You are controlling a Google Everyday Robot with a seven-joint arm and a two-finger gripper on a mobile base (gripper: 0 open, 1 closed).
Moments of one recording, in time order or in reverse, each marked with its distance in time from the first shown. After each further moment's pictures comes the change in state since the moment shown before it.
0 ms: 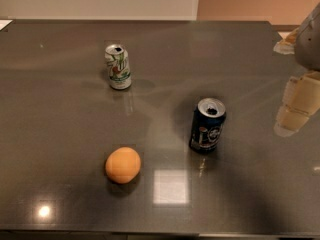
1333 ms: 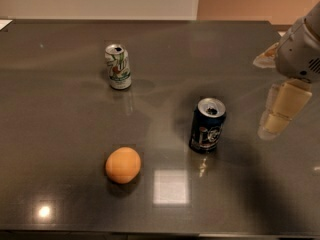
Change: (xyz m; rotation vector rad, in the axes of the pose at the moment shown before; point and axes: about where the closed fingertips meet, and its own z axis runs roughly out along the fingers) arm -0.014 0.002 0.037 -0.123 -0.103 -0.018
